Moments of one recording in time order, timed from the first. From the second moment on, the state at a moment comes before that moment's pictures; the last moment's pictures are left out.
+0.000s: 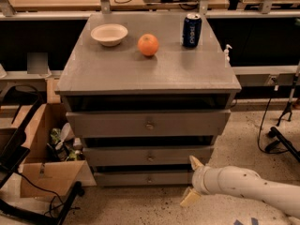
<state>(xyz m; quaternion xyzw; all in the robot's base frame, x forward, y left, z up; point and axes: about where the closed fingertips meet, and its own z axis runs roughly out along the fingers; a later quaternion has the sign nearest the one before) 0.498 -0.152 0.450 -0.56 0.76 0.07 0.33</state>
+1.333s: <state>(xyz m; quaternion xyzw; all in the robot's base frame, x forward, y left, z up) 0.501 -0.164 0.344 -0.57 0.78 0.04 0.26</state>
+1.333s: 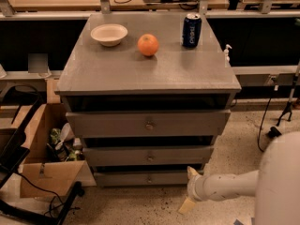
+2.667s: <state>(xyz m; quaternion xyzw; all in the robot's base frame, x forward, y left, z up) 0.542 -0.172 0.202 -0.63 0.74 0.03 0.23</state>
